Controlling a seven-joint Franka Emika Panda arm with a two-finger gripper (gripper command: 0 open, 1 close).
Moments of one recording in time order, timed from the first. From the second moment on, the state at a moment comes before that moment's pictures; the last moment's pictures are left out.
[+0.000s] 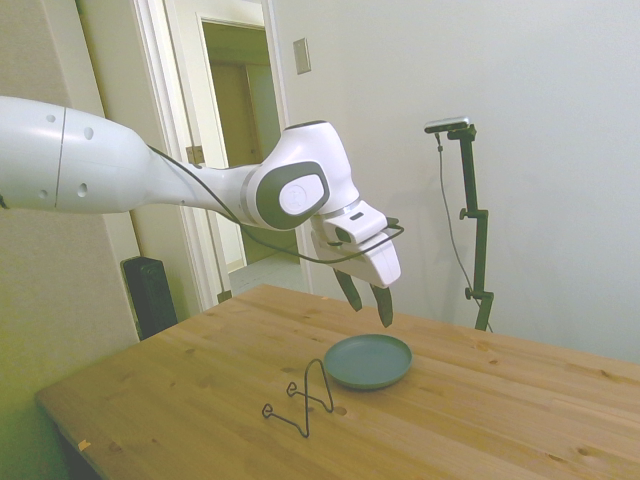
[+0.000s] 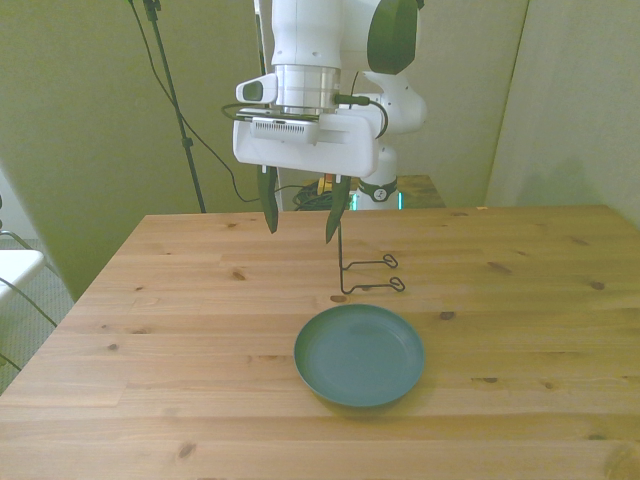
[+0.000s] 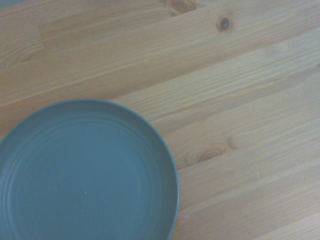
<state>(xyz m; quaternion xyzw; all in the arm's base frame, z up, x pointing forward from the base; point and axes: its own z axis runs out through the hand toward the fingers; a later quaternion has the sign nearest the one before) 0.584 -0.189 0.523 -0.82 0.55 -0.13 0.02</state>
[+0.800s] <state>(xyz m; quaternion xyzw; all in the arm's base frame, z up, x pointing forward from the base) 0.621 -0.288 0.446 -0.84 0.54 -0.04 0.05</state>
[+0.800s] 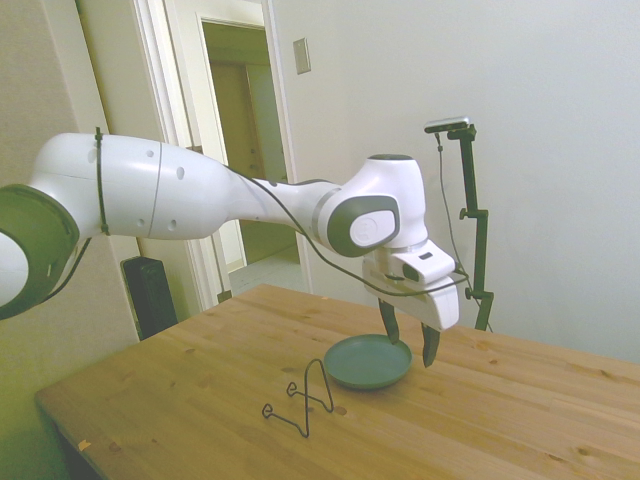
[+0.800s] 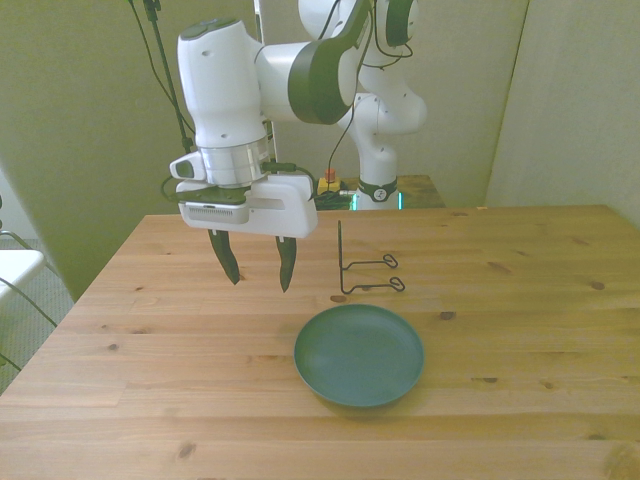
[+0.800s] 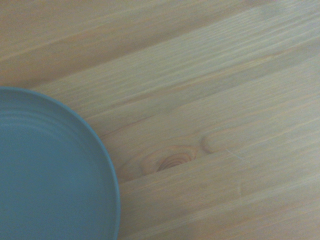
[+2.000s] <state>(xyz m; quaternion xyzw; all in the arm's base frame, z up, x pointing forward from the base) 0.668 -0.238 0.375 -0.84 0.51 0.00 0.16</state>
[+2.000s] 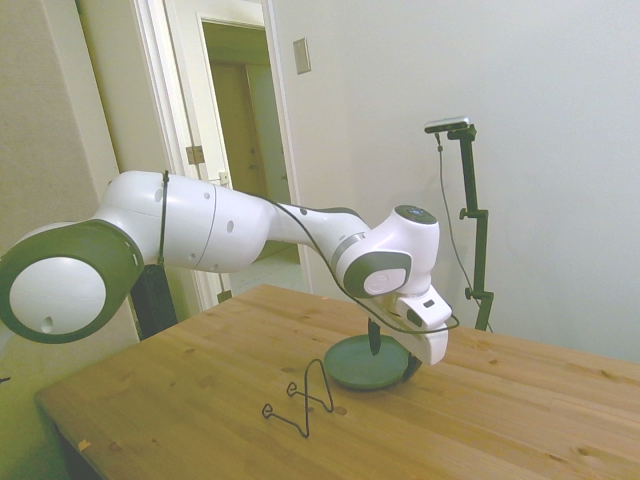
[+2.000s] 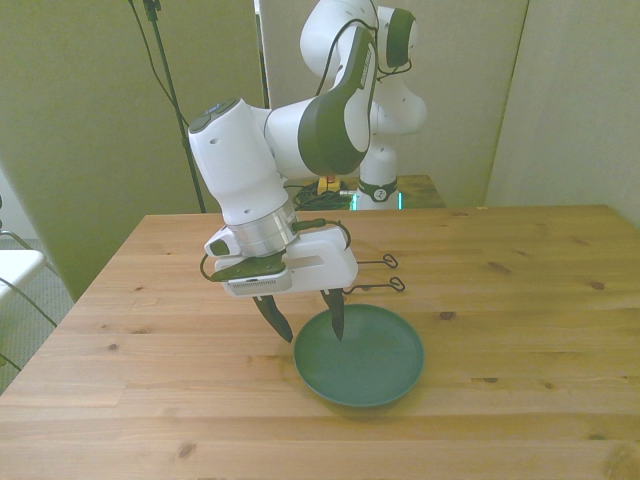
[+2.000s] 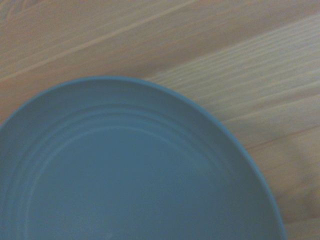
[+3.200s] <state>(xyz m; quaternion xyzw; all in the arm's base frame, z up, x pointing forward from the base) 0.679 -0.240 0.355 -0.85 0.51 0.02 0.16</state>
